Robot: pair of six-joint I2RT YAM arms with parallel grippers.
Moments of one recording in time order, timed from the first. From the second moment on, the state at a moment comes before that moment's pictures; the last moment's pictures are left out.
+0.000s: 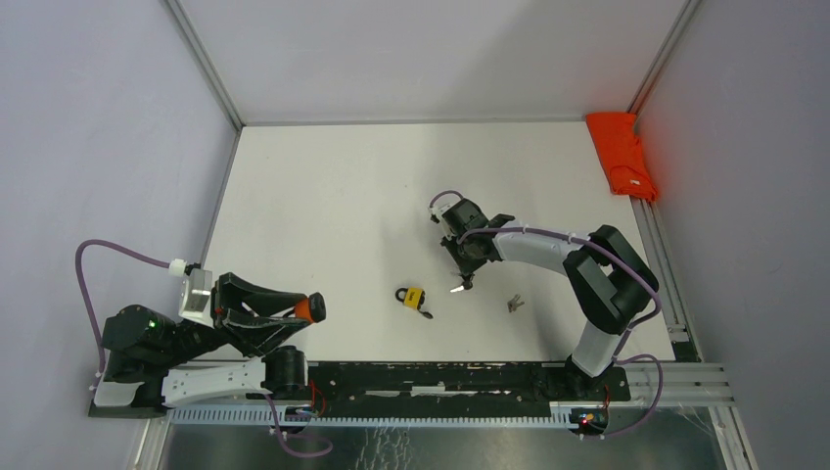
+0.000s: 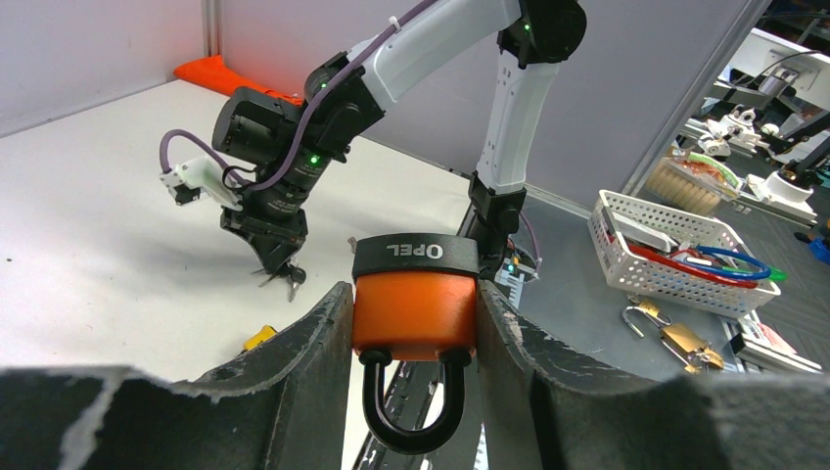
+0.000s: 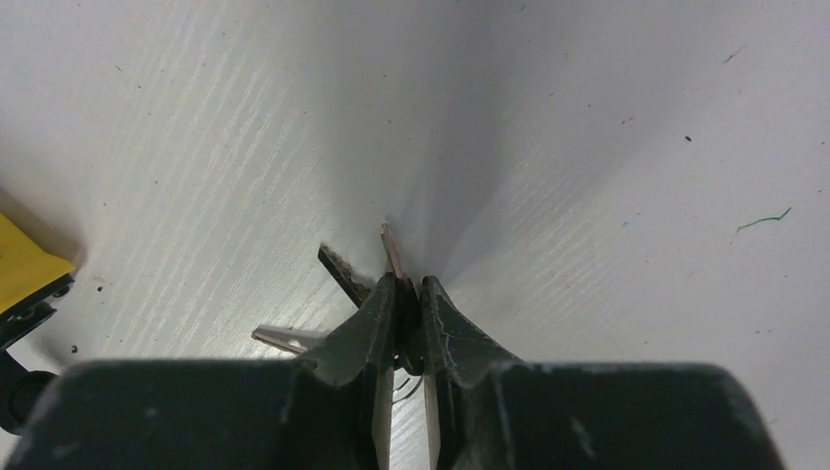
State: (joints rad) left arm -1.42 0.02 0.92 -0.72 -0.23 -0.22; right arm 0.71 1.76 1.04 -0.42 0.06 0.08
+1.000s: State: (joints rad) left arm -1.42 0.02 0.91 -0.70 -0.25 -0.20; right arm 0.68 1.56 1.20 -0.46 -0.27 -0.04
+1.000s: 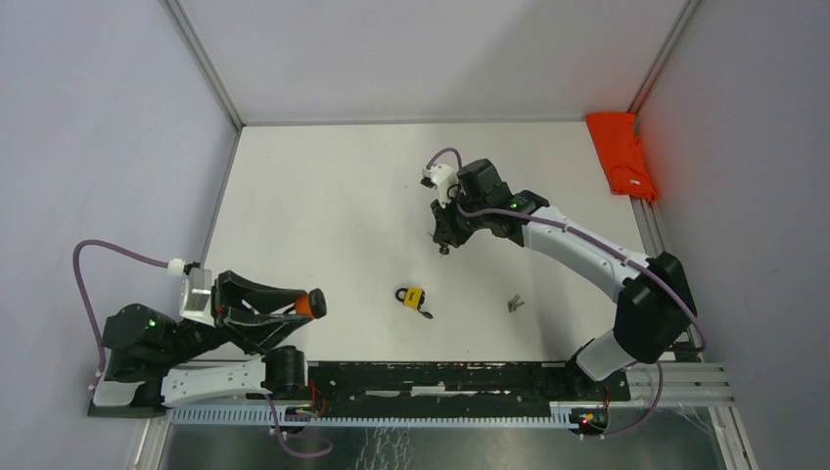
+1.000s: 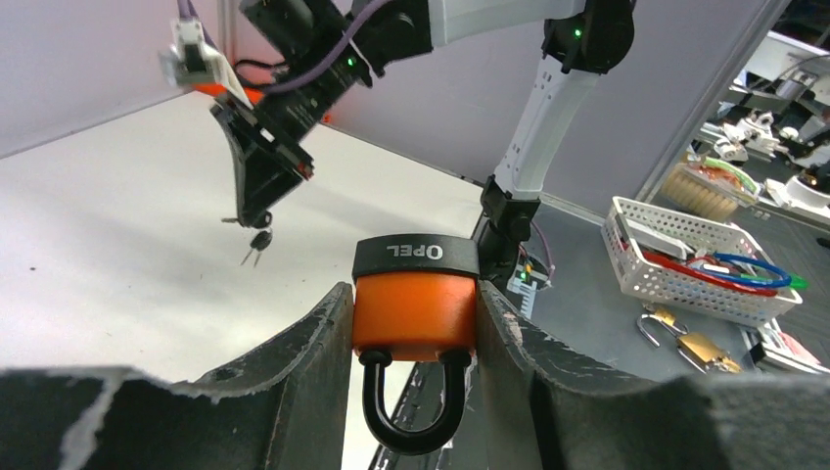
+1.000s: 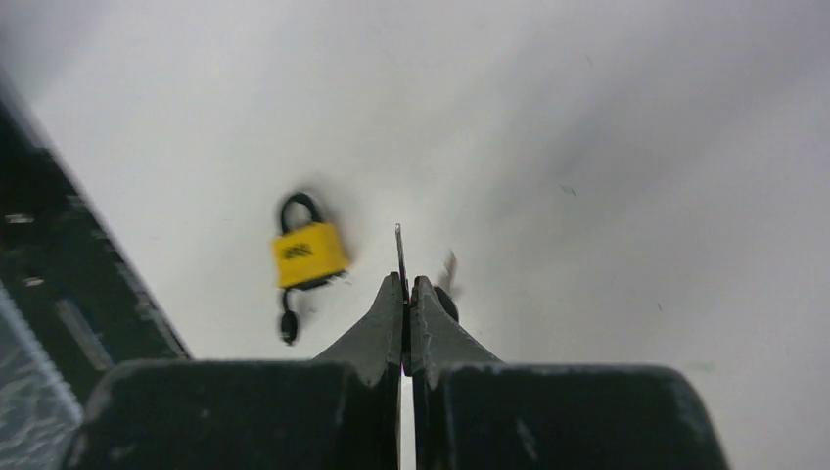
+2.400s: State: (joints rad) left arm -1.47 0.36 1.24 -0.89 0.20 -0.07; right arm 1.09 1.40 1.15 0.54 -1.13 0.89
